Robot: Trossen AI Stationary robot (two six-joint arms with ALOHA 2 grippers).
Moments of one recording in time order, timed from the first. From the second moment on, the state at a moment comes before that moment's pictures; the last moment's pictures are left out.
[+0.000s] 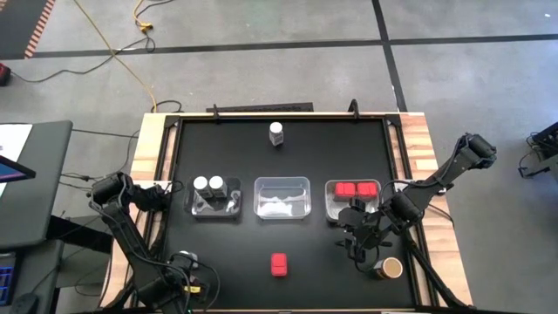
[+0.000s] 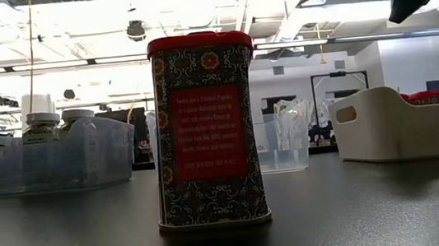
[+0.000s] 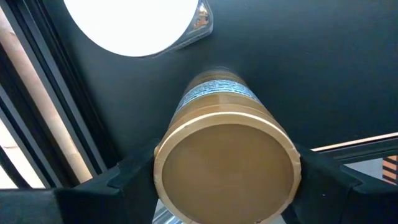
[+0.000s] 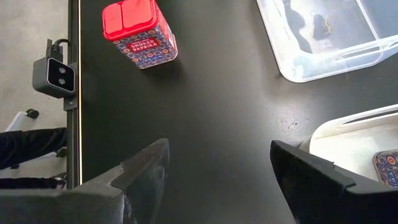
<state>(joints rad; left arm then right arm) -1.04 1.77 1.42 -1.16 0.02 -2.35 0.62 1.27 0.97 -0.65 0.29 0.76</state>
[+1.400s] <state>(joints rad) -0.36 1.76 1.72 -1.30 -0.08 -1.23 0.59 1.08 0.97 -0.89 0.31 0.97</state>
